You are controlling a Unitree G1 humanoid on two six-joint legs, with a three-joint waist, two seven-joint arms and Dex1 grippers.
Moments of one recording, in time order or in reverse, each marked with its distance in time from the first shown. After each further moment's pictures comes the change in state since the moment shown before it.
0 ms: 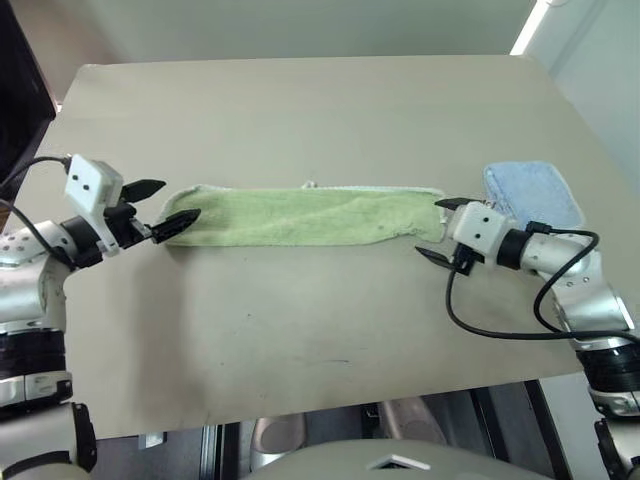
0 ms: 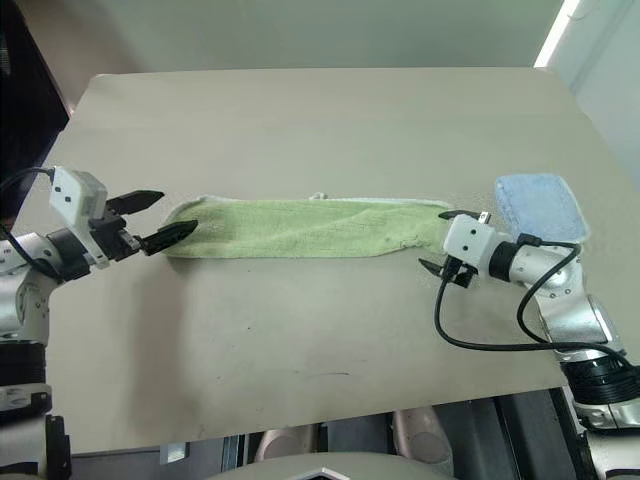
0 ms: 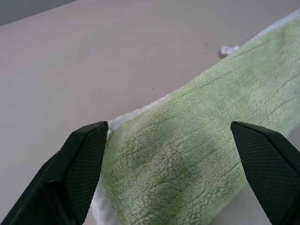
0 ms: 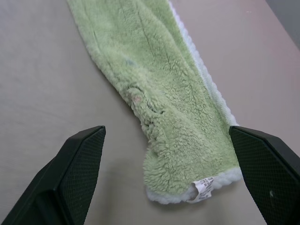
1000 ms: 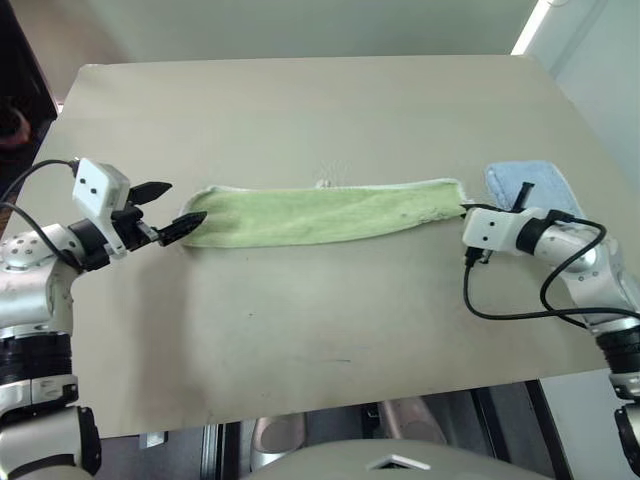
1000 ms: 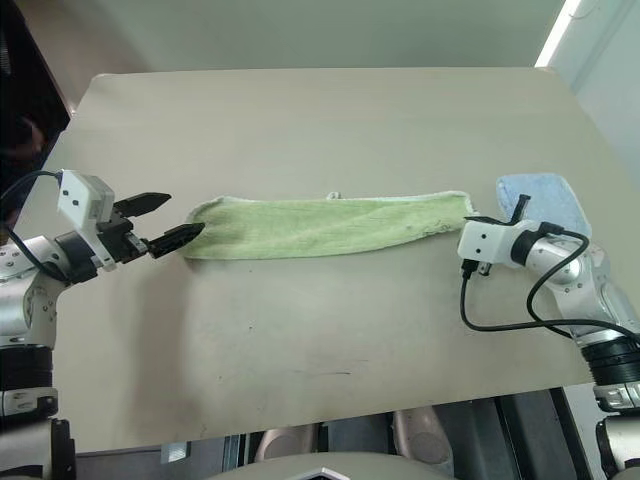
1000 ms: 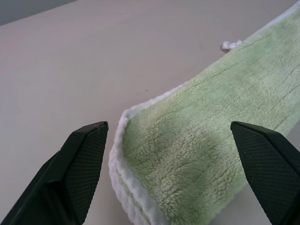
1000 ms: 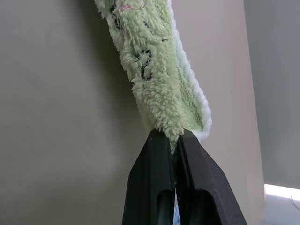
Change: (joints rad) left arm 0.016 -0.019 0.000 -0.027 0.000 -0.002 0.011; right arm -0.048 -0.125 0.013 0.219 -0.251 -0.318 -0.152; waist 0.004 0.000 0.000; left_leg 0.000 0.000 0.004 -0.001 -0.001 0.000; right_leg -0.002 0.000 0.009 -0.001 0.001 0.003
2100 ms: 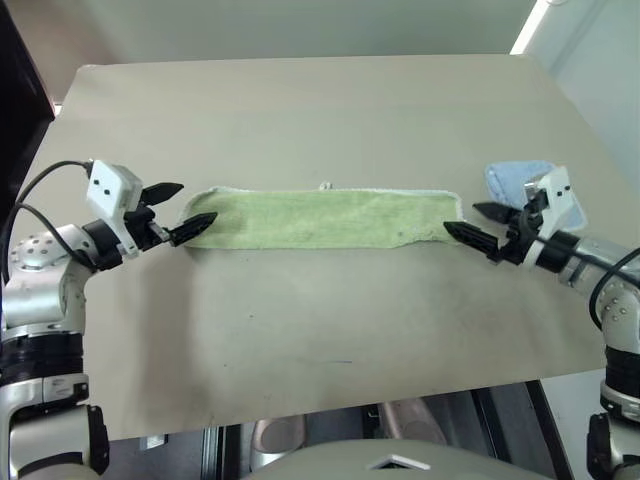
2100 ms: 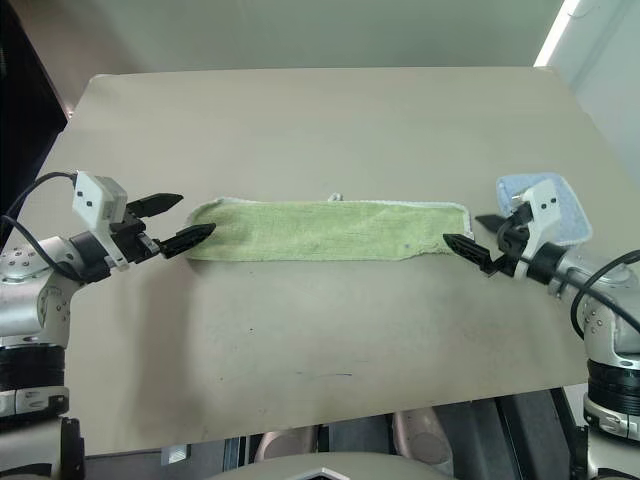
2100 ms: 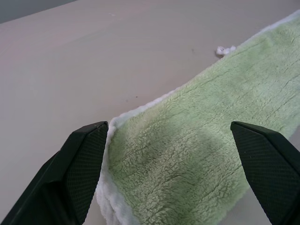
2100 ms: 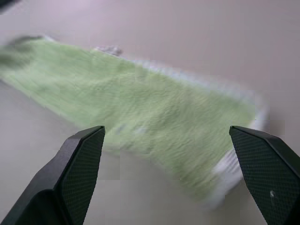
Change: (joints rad) left arm -0.004 -0.037 -0.025 -0.019 -0.005 0.006 0.009; right arm 0.126 0.216 -0.467 -0.369 0.994 1.283 0.022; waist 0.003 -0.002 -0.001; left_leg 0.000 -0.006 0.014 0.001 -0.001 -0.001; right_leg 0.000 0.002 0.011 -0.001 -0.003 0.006
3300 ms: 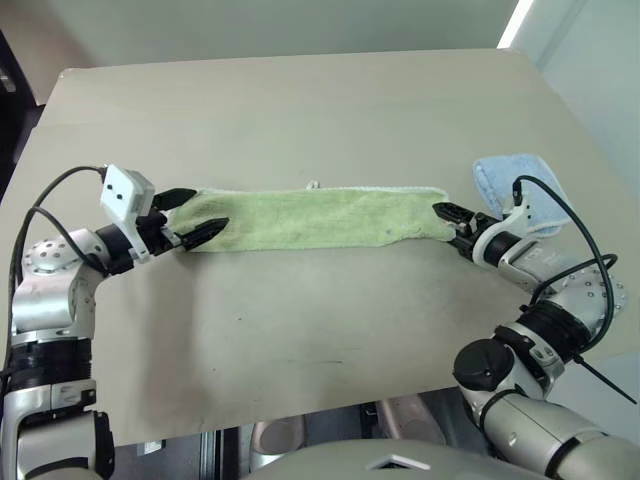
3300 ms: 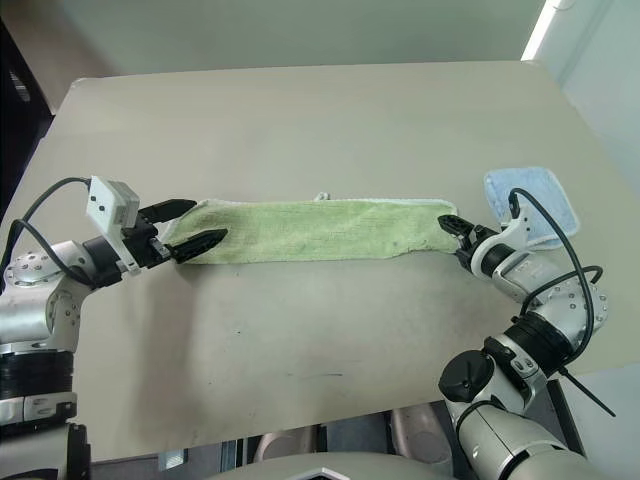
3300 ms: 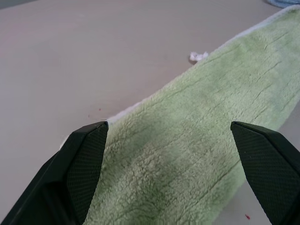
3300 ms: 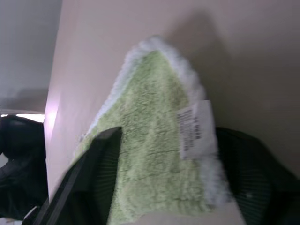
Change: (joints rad) left arm 0.038 -0.021 0.000 -0.077 -0.019 0.058 0.007; right arm -0.450 0.636 -0.748 0.249 0.181 0.465 -0.940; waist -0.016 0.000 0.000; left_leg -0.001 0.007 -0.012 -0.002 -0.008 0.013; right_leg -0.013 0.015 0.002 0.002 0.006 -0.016
